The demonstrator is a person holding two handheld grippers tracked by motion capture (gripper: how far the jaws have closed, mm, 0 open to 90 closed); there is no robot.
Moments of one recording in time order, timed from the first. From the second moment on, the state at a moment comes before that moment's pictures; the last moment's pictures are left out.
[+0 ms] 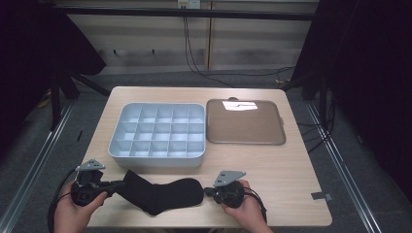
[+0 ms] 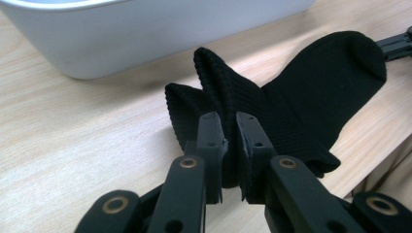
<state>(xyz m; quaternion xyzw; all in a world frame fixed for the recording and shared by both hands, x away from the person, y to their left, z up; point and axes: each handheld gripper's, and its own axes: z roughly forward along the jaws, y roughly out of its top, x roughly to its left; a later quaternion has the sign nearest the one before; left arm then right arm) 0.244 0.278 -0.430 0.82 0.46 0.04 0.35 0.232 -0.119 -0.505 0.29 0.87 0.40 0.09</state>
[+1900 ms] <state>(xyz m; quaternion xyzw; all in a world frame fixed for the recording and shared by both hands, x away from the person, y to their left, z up) 0.245 0.241 -0.399 0.84 0.42 0.01 0.35 0.229 -0.109 -0.507 0.30 0.86 0.41 0.08</state>
